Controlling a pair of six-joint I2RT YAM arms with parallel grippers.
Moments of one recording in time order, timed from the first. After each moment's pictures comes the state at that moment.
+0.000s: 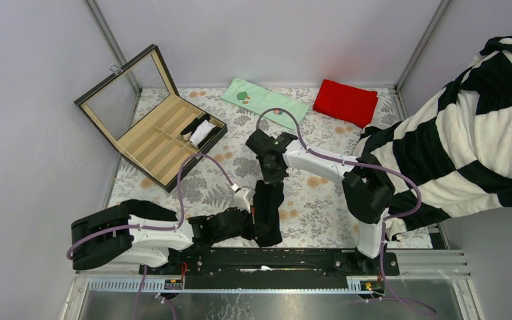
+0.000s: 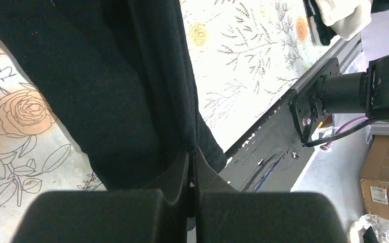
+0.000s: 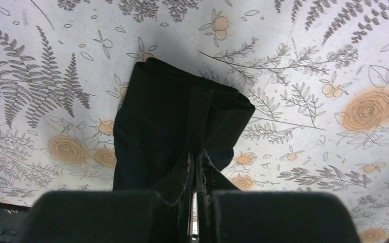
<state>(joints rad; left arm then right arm) -1.22 1.22 0.26 0.44 -0.14 -0.95 0.85 1.90 1.48 -0.90 0.15 0.57</state>
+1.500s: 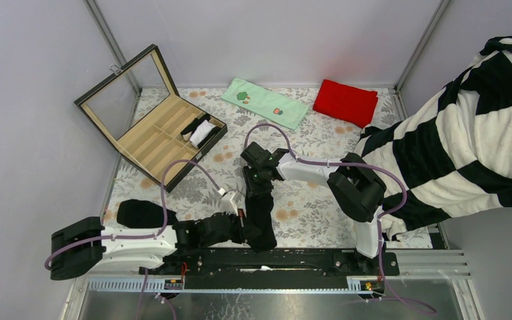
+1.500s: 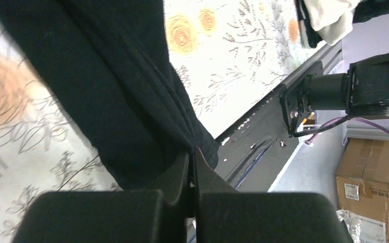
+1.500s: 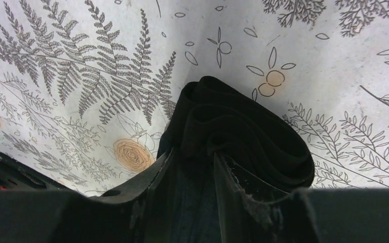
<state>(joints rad) -1.25 1.00 0.17 0.32 -0.18 -1.05 0.90 1.97 1.33 -0.54 -0.12 0.60</state>
